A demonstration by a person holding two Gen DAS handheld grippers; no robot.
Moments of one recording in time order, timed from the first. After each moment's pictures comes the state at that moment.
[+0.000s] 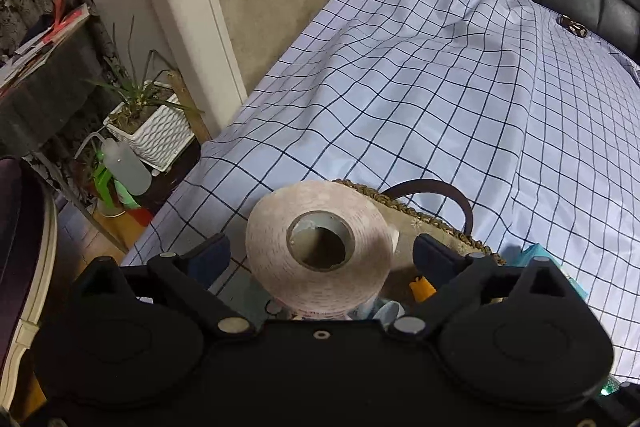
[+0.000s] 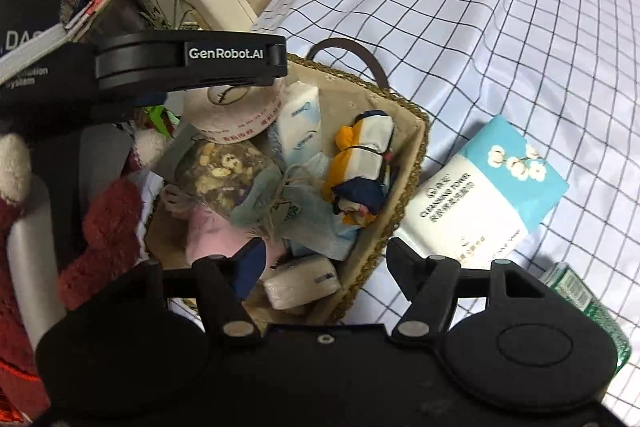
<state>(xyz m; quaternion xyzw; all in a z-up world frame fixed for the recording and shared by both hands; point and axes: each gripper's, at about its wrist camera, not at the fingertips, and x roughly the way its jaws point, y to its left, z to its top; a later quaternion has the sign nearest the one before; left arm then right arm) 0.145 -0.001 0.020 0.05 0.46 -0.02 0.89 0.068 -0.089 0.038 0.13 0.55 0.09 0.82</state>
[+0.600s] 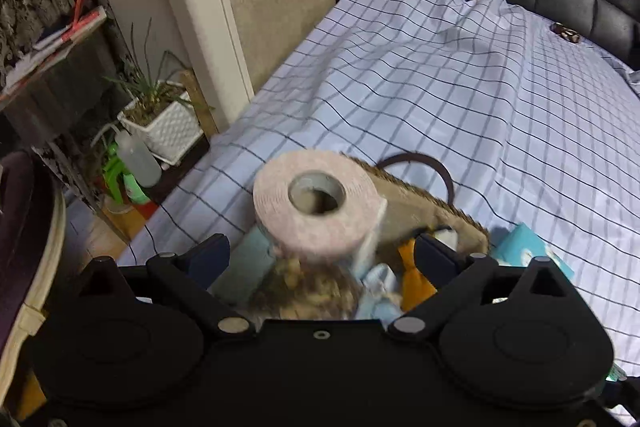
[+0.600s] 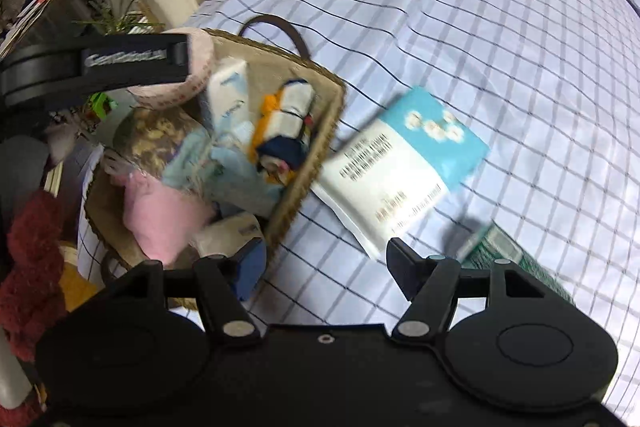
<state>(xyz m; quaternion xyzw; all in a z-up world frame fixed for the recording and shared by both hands) 0.102 -0.002 0.028 0.04 0.44 -0.02 0.90 0.024 -0.106 0.038 0.10 0.57 0.00 0.82</state>
